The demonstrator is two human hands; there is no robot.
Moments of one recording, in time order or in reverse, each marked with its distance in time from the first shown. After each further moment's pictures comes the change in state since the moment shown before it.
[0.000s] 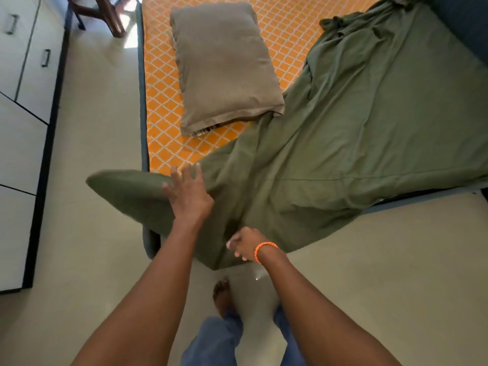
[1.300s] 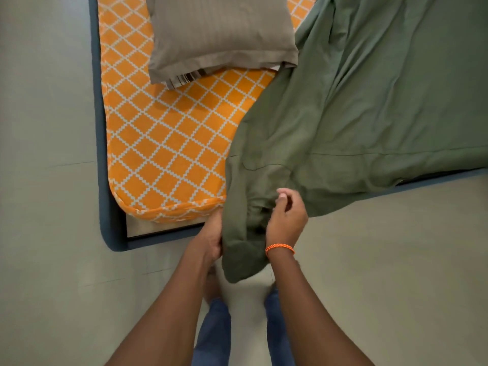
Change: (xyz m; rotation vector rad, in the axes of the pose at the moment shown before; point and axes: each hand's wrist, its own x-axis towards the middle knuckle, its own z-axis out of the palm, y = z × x) left_hand -0.031 0.044 0.171 -1.724 -0.891 -0.673; right_hand 0.099 0.081 0.002 0.611 1.155 -0.035
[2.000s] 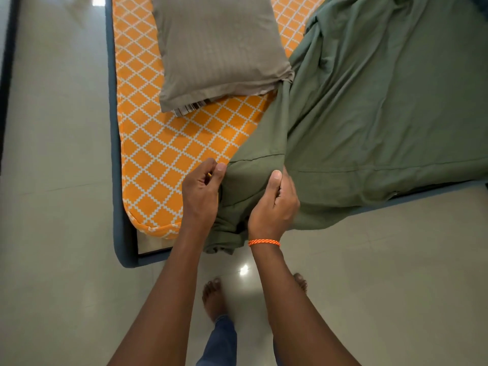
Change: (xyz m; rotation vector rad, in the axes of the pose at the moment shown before) left_hand -0.067 0.107 0.029 0.577 0.153 1.151; right_hand -0.021 -0.126 0.008 0.136 0.118 -0.328
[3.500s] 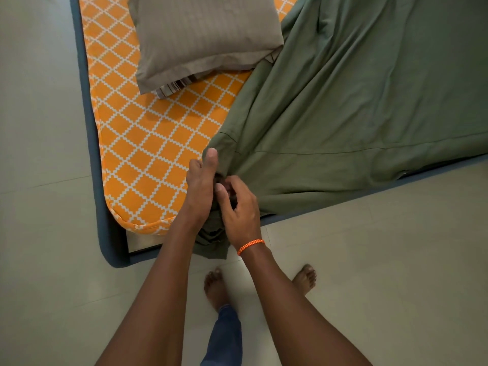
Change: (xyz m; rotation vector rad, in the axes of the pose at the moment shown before) left_hand 0.013 -0.062 0.016 -0.117 -0.152 -0.447; right_hand -0.033 0.070 0.028 0.027 -0.604 -0.012
